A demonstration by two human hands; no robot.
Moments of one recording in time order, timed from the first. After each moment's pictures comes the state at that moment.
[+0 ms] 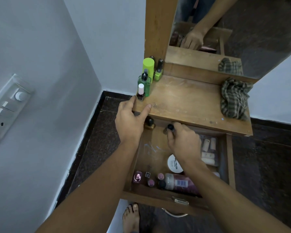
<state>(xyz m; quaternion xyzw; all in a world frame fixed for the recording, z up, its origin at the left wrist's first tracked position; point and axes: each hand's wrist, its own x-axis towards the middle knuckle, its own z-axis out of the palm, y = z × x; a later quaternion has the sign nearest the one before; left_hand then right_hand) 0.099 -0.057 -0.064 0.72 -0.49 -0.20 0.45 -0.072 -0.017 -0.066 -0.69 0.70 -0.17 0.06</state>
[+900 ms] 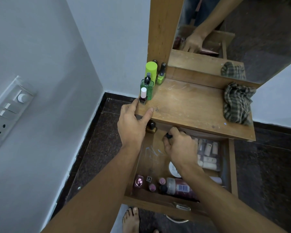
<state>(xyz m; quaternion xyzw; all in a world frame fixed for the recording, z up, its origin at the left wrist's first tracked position) 0.098 -0.057 -0.063 0.72 -0.49 -0.21 0.44 -0.062 -0.017 -0.080 -0.70 0.70 -0.13 0.11</state>
